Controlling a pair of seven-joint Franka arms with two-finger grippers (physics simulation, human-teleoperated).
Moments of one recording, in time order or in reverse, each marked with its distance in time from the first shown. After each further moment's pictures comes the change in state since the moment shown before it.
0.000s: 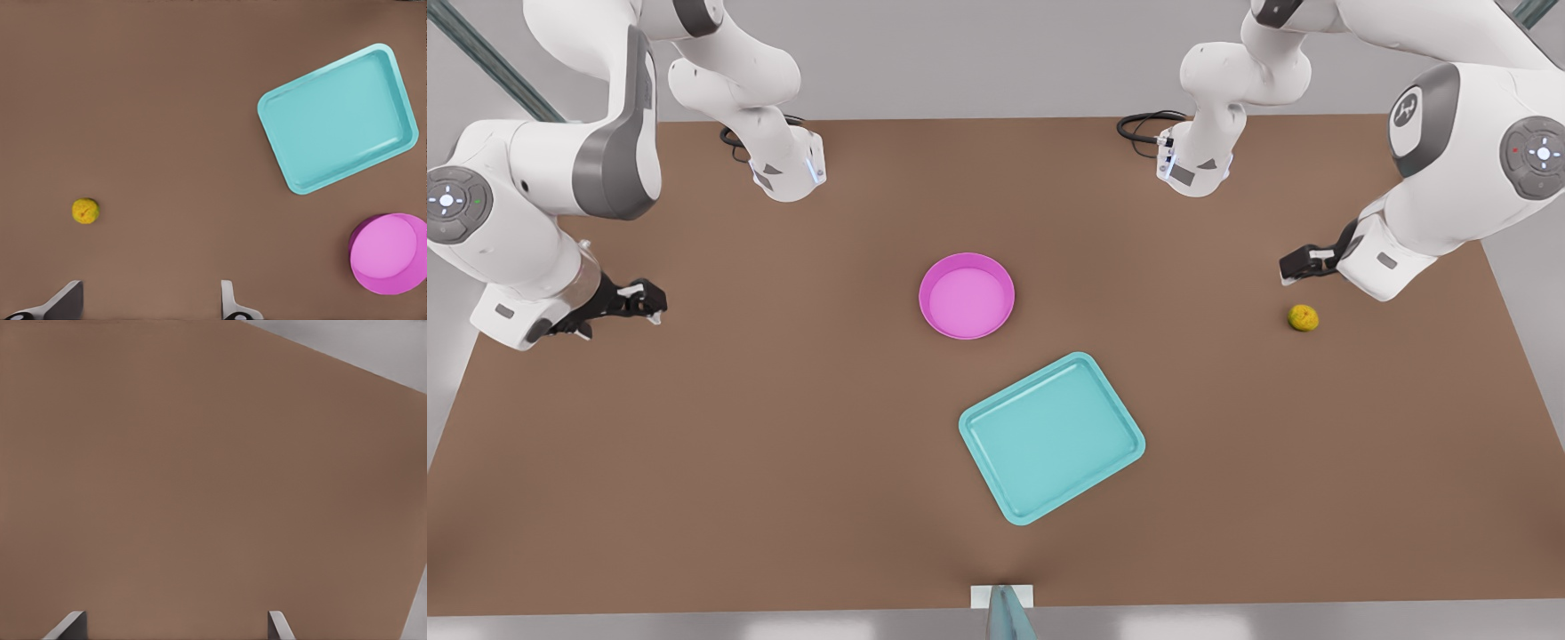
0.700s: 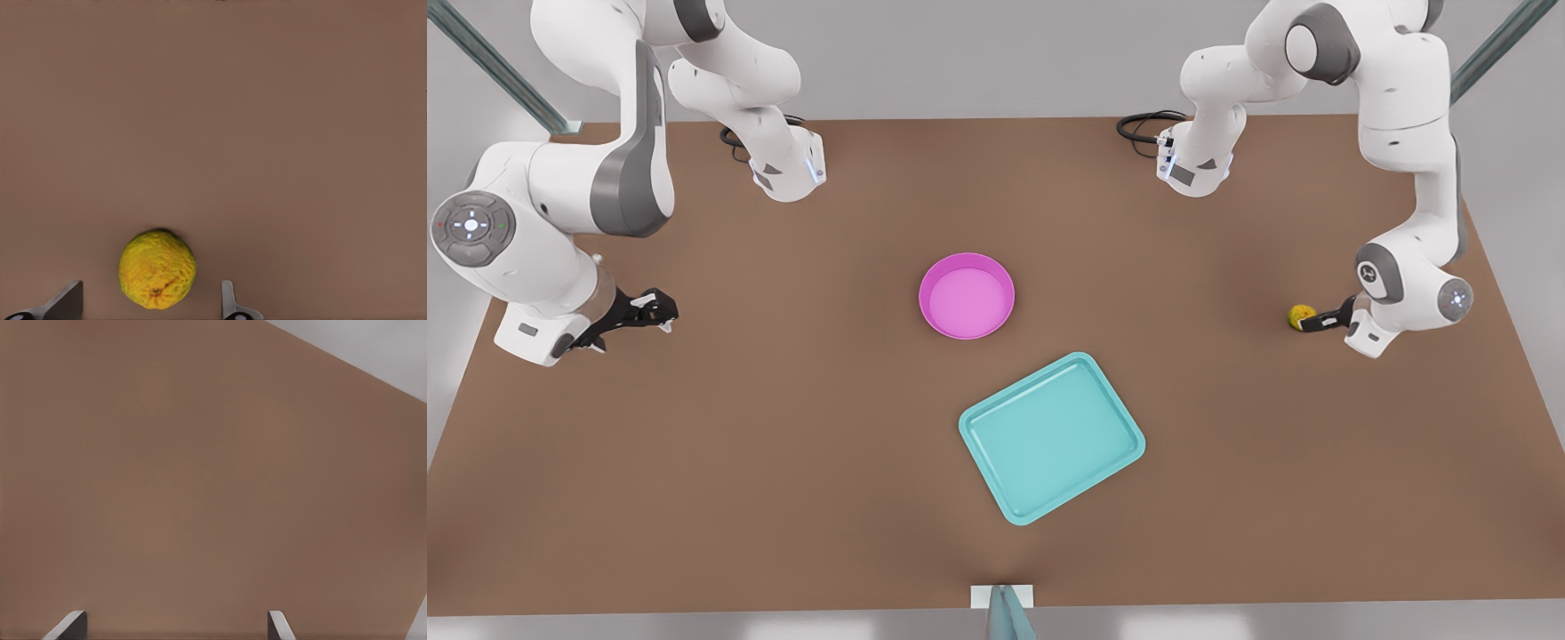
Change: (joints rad) left arm 0.189 0.154 0.288 -0.956 -0.065 0.921 0.400; right arm 0.008 0.024 0.001 -0.020 0.001 0.022 -0.073
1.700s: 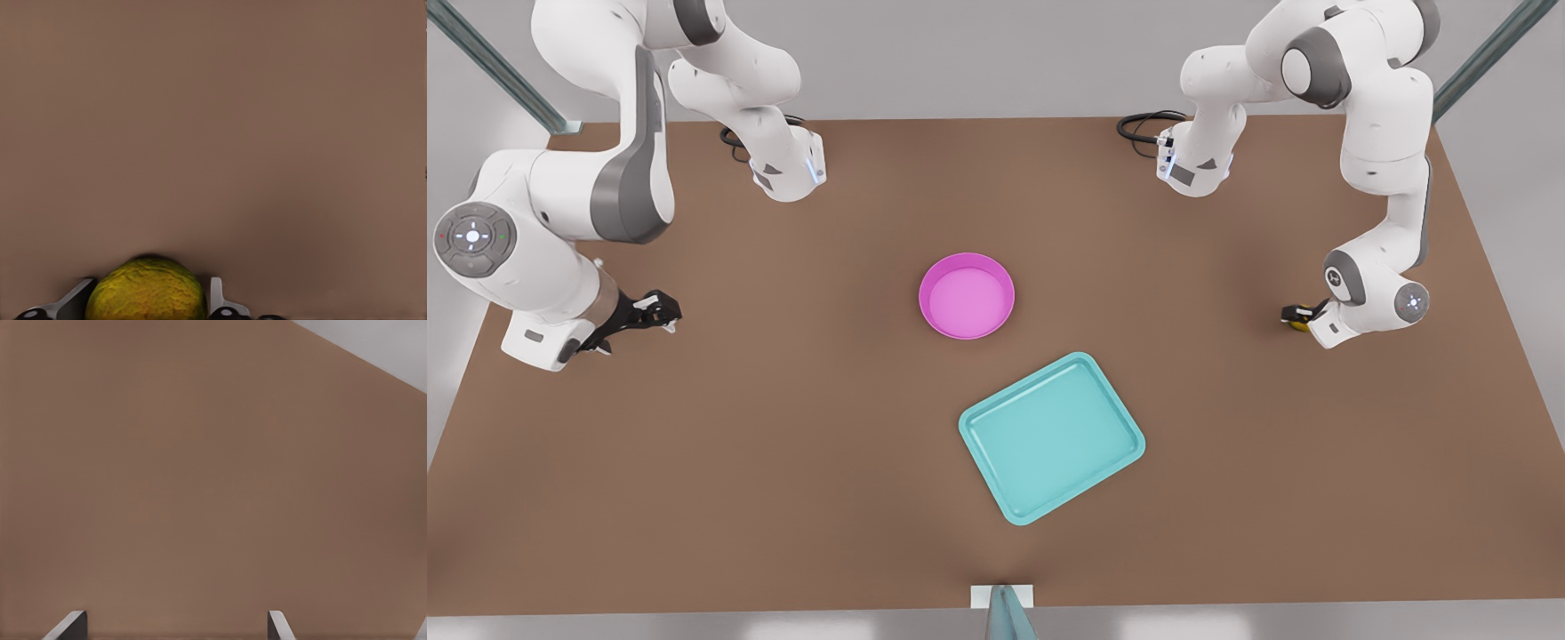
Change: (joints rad) left arm -0.003 0.097 -0.012 -0.083 0.005 0.183 0.428; right arm 0.000 0.015 -0.006 0.003 0.018 -0.012 -0.031
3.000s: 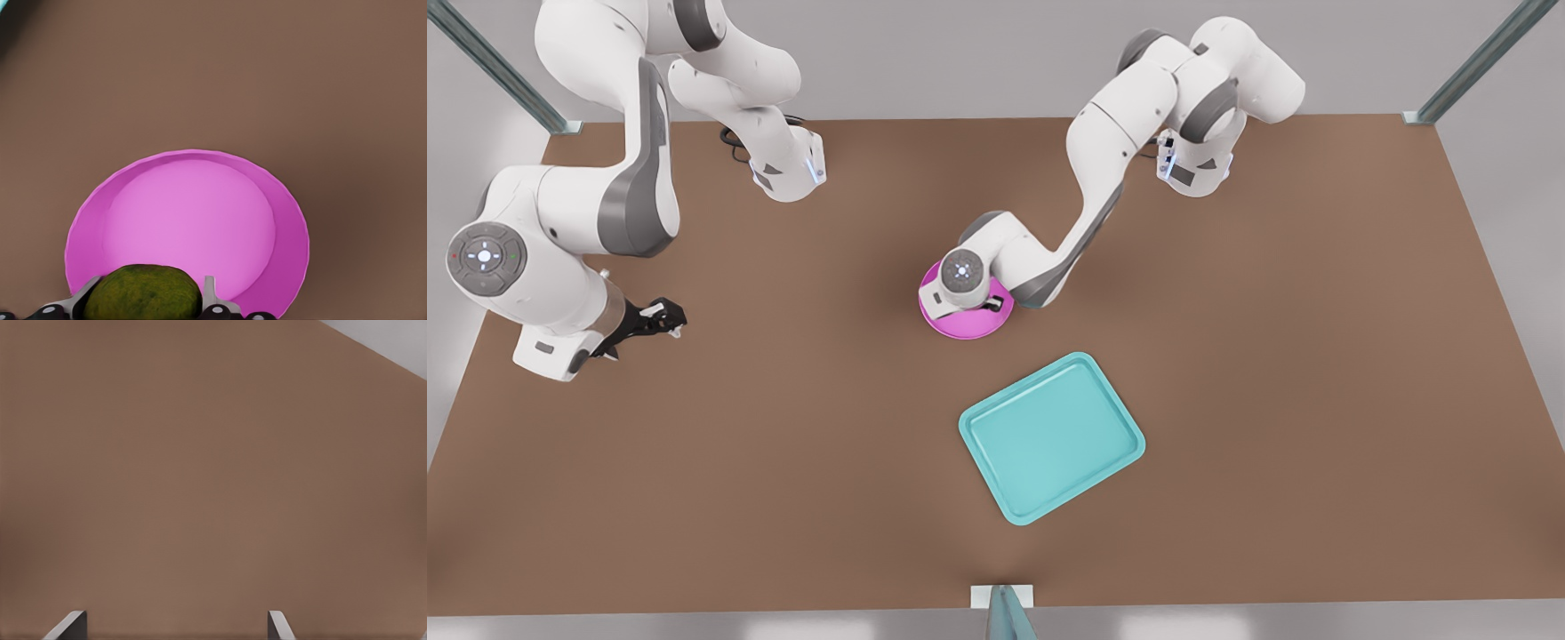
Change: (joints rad) left arm -0.854 0.367 -0.430 0.986 -0.057 -0.494 -1.139; right arm -0.001 0.026 0.000 -0.003 0.003 0.002 -0.009
